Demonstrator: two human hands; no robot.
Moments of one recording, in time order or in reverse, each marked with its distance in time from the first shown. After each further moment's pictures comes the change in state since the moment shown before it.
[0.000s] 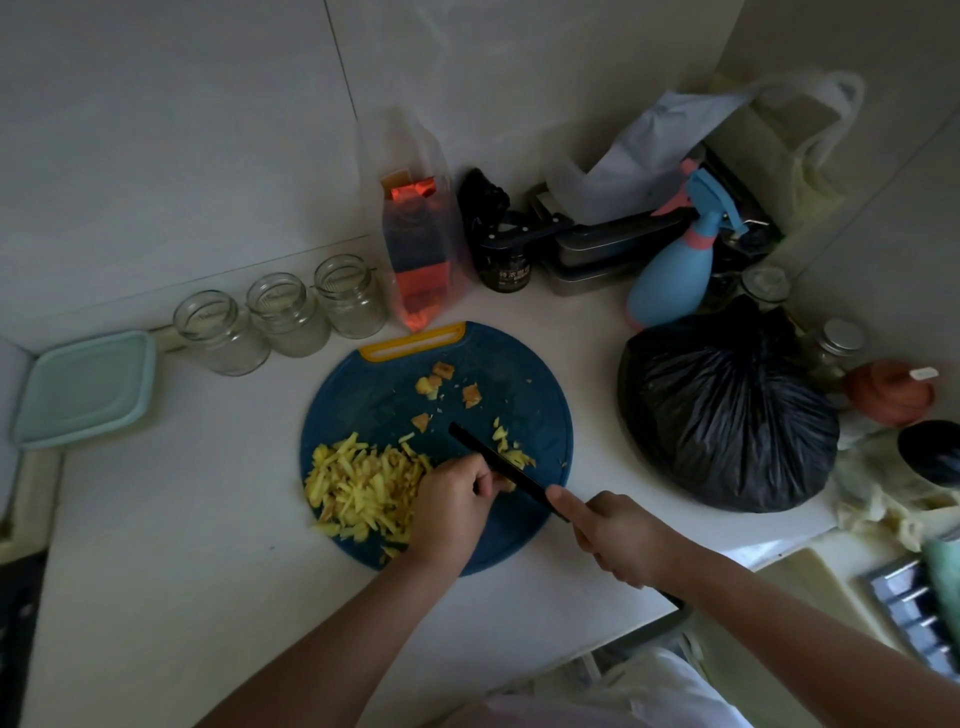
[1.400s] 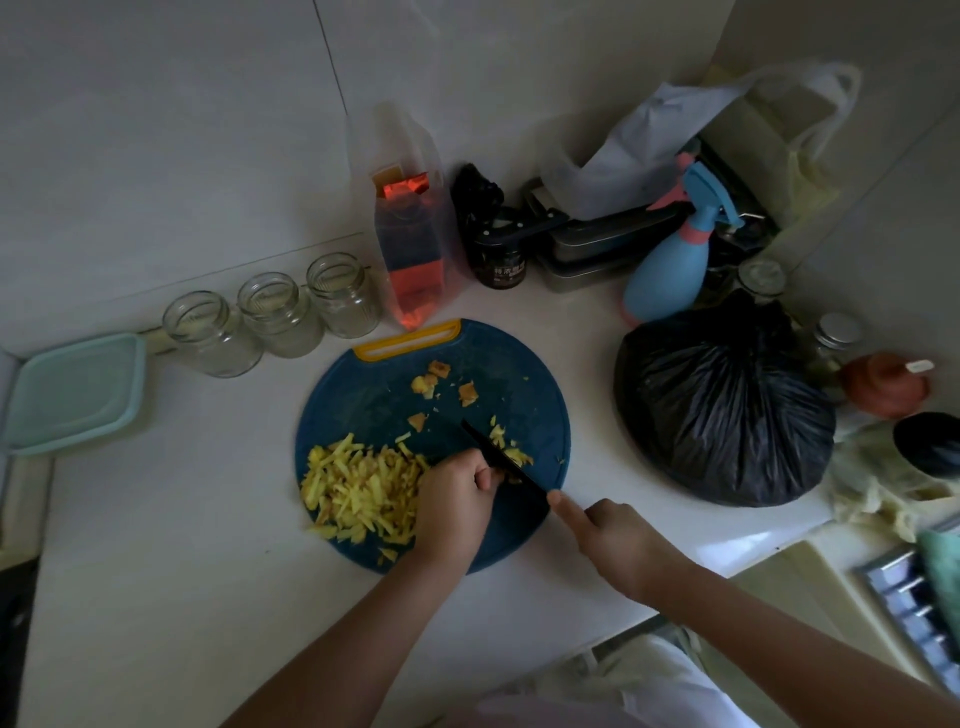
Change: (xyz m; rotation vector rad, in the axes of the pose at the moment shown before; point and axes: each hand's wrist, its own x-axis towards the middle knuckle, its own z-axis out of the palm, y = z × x) left_hand 0.004 0.019 -0.005 0.032 -0.033 -0.147; right_hand 0.001 0.008 0.015 -0.140 0.143 -0.034
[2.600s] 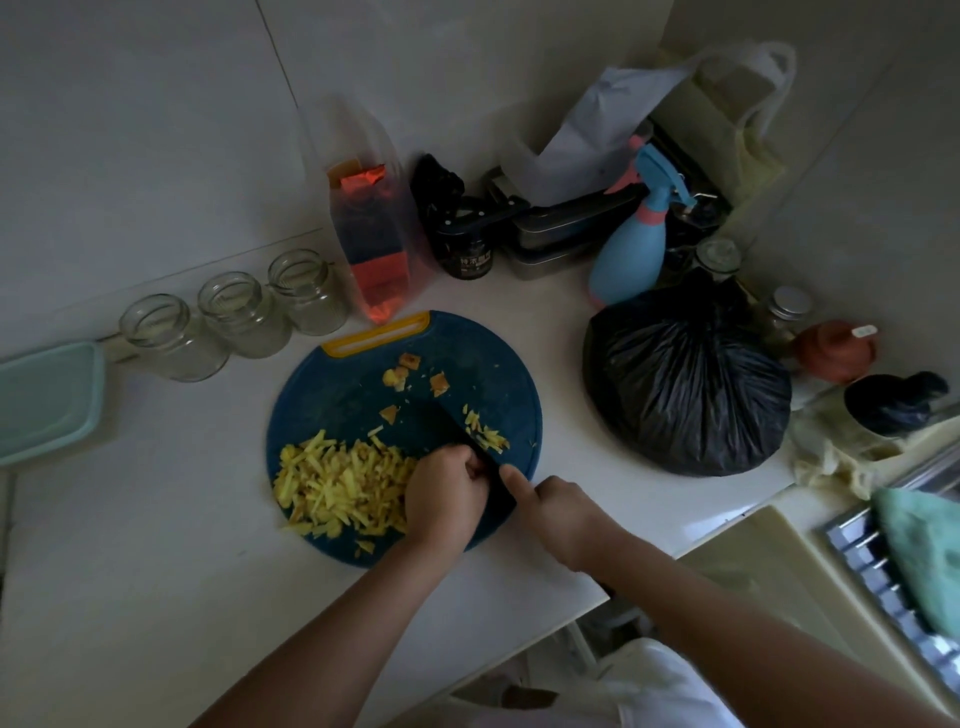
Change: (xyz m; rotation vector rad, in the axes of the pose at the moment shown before) left_hand -0.002 0.027 0.003 0.125 -0.135 -0.200; right_hand 0.005 -0.013 0.012 0.112 -0.013 0.003
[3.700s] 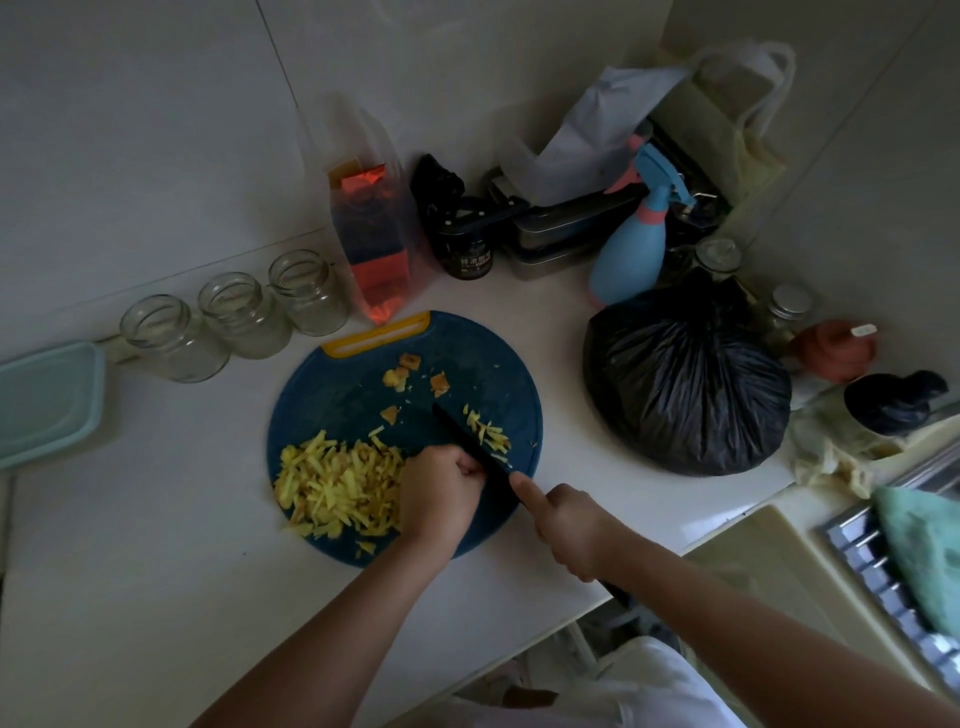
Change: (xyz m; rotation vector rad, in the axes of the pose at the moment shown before) left_hand 0.001 -0.002 -0.006 -0.078 -0.041 -0.104; right_hand -0.009 0.005 0.000 0.055 -0.075 0.059
